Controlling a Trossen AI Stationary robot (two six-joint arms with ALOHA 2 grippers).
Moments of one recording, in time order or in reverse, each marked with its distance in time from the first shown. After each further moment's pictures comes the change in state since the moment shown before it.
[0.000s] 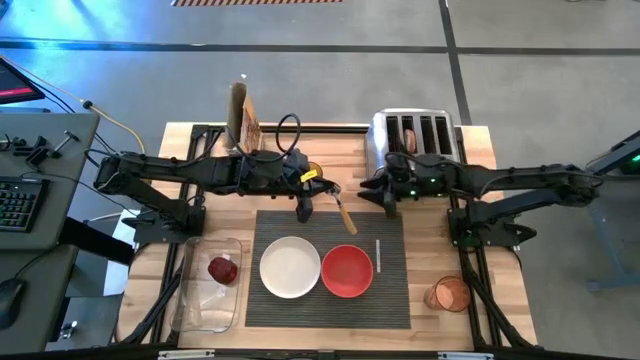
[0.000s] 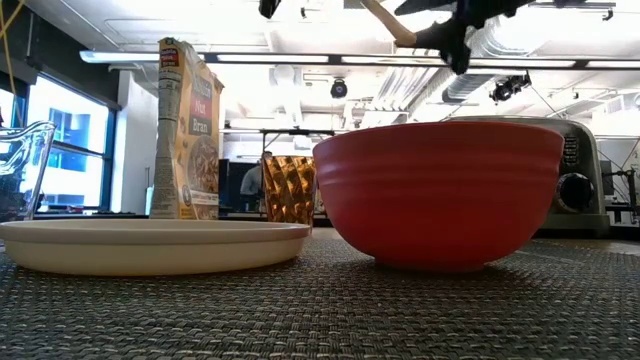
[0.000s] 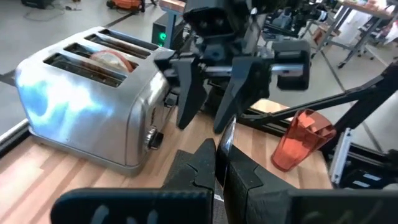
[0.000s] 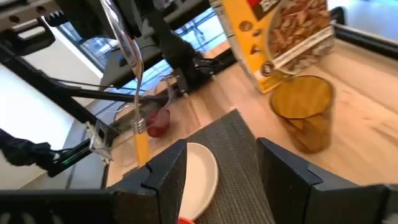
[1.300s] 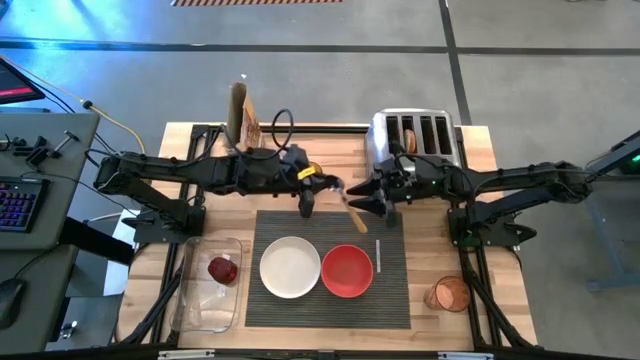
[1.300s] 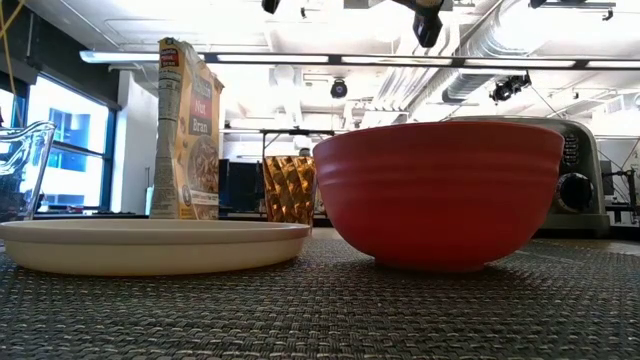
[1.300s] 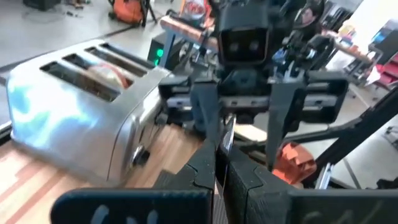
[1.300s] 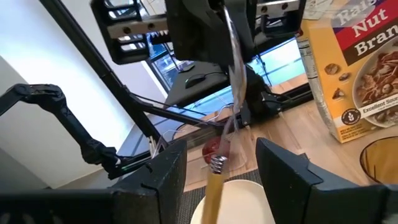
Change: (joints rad) left arm 0.000 -0.001 0.000 0.096 -0.018 -0.101; right arm 0.039 0.069 0.001 0.303 -0.141 -0.053
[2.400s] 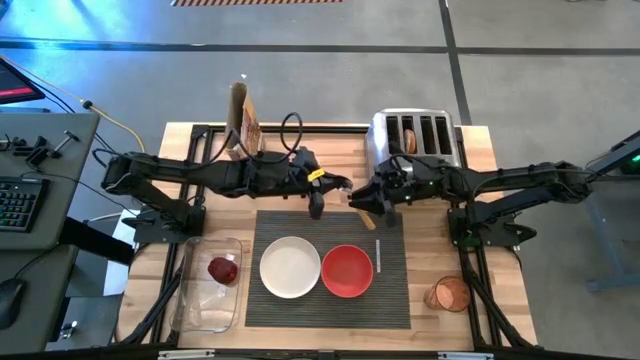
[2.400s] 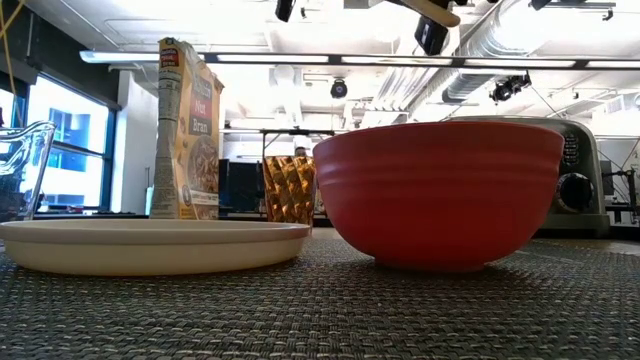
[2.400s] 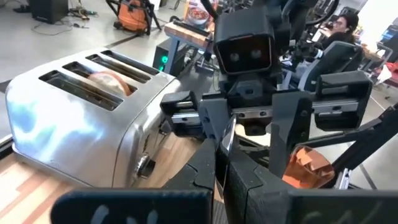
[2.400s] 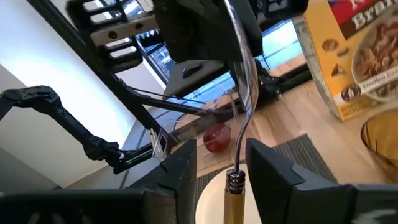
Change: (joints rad) left arm 0.003 0.069 0.000 0.084 -0.026 0.046; right arm 0.000 0.000 0.000 -0.061 -0.008 0.068
